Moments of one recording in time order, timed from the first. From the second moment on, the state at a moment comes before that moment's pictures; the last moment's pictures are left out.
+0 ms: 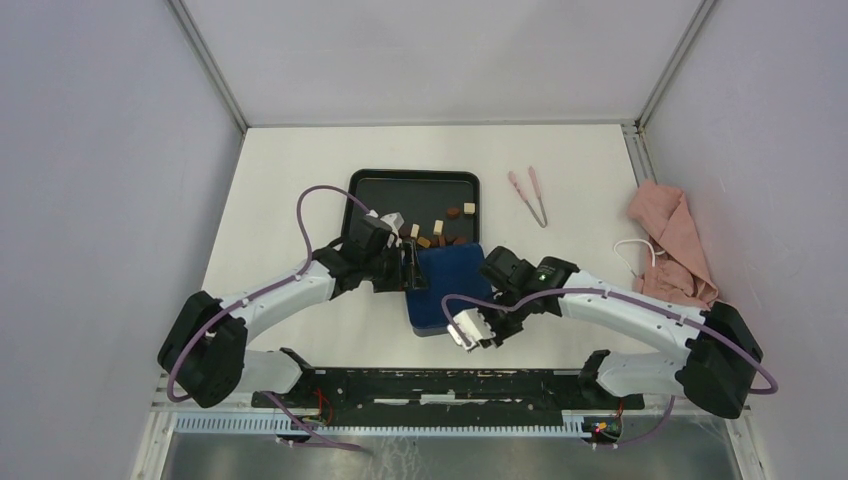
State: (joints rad) left arm -0.65 1.31 0.73 -0.29 0.21 -0.66; right arm 0.93 1.24 0.82 -0.83 -0.49 -1.12
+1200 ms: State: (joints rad) left arm -0.65 1.44 0.77 -0.26 0.24 -0.62; right arm 0.65 1.32 0.83 -0.62 -0.44 -0.92
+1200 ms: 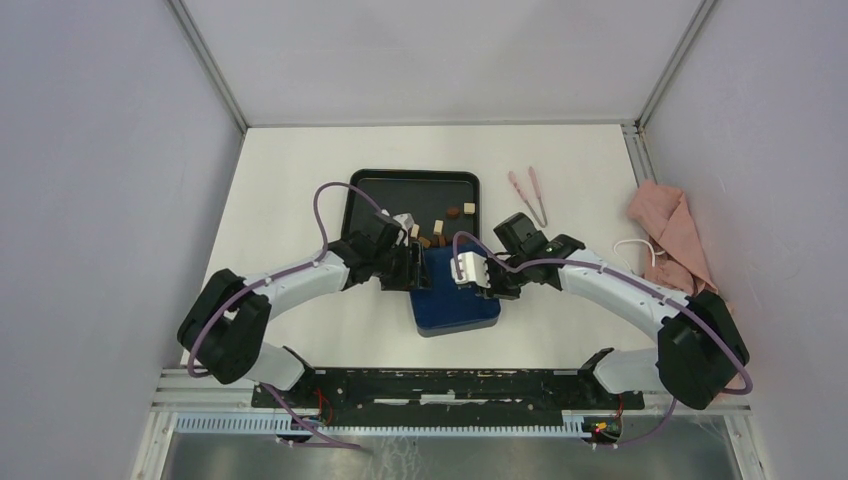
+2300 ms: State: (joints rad) left arm -0.65 1.56 0.78 -0.04 0.30 -0.62; right arm 0.58 1.47 1.10 -0.62 -0.32 -0.93
